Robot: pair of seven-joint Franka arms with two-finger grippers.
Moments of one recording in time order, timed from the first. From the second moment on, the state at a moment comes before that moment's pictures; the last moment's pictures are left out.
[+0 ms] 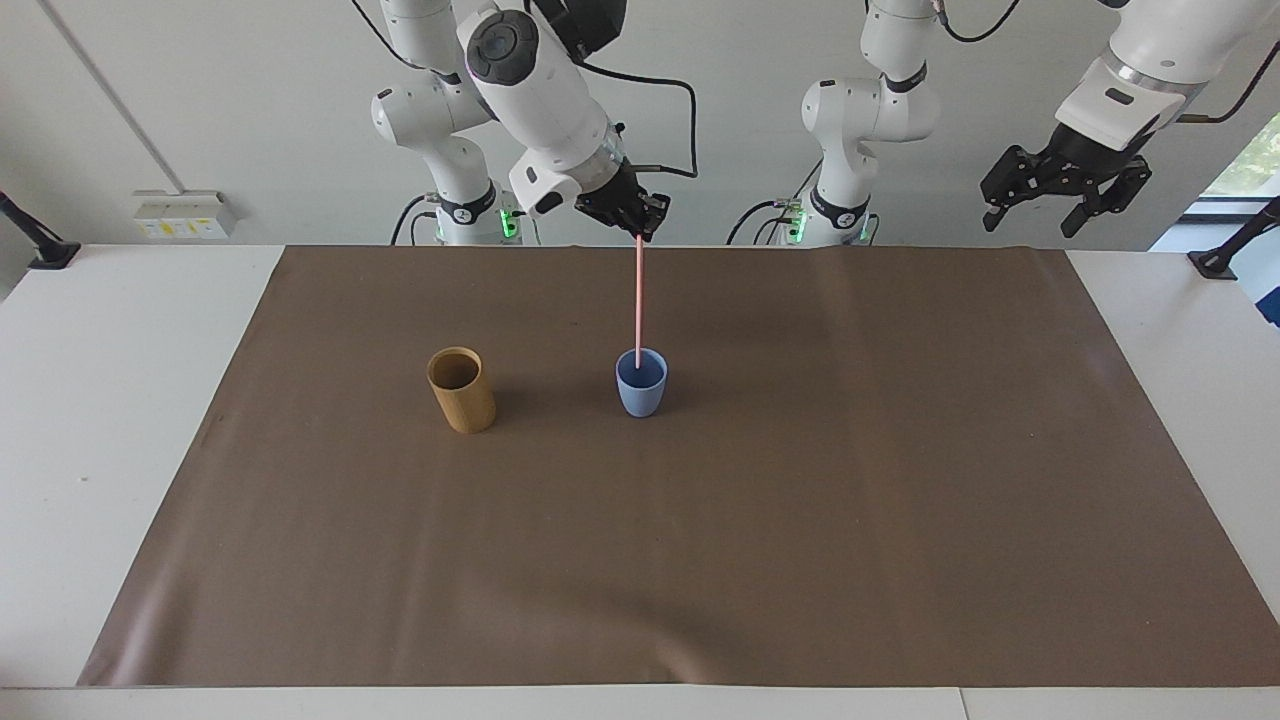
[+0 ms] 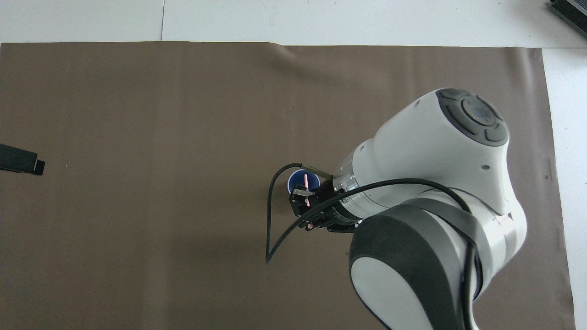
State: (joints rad) left arm -0.16 -0.04 0.11 -1.46 -0.02 1.39 0.10; right arm 0.52 0.09 -0.04 -1.65 0.49 1.63 0.83
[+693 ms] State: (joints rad) left arm -0.16 -0.04 0.11 -1.46 -0.02 1.39 0.10; right arm 0.53 0.15 -0.04 -1.67 0.49 1.65 0.83
